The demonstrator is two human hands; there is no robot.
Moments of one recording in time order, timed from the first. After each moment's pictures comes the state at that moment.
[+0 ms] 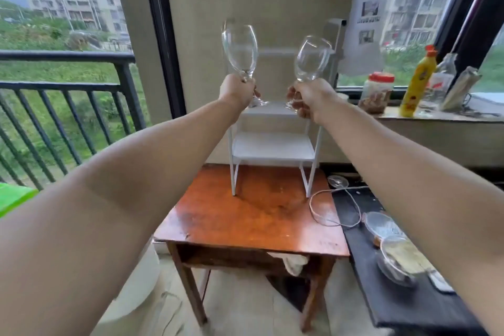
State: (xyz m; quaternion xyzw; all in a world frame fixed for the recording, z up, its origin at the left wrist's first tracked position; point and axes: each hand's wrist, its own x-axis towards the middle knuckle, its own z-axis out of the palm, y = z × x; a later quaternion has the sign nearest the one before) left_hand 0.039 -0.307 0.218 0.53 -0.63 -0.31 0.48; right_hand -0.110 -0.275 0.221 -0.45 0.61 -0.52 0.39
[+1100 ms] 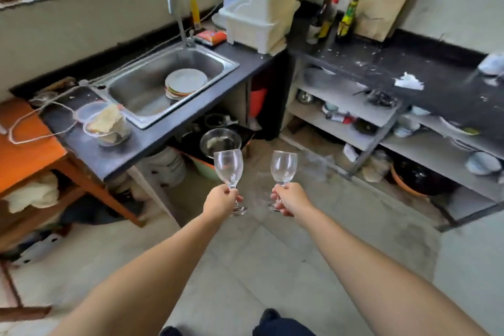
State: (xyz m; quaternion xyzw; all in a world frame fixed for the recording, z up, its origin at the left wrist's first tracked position) left_hand -0.300 0.253 -0.116 0.37 -0.78 -0.51 -0.03; right_hand -0.382 0.402 -0.089 0.06 0.80 -0.50 0.34
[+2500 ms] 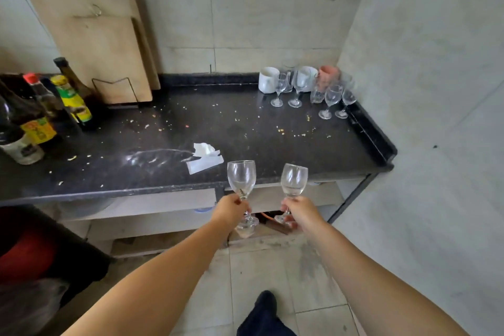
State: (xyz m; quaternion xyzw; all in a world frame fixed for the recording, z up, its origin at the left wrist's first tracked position) left_hand -0.978 0.642 -0.110 0.01 -0.85 -0.44 -0.27; right_hand -0.919 0.804 -0.094 0.40 0.69 -0.60 0.09
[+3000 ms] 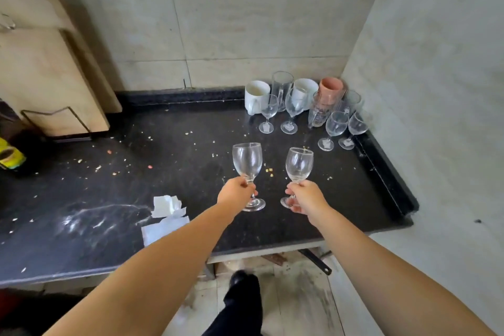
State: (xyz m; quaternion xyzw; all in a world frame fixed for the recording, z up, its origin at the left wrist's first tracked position) left_hand -1.188 0.788 -0.109 0.03 -0.84 -0.47 -0.27; right_hand -1.127 0.948 -0.100 0.40 0.68 -0.62 0.07
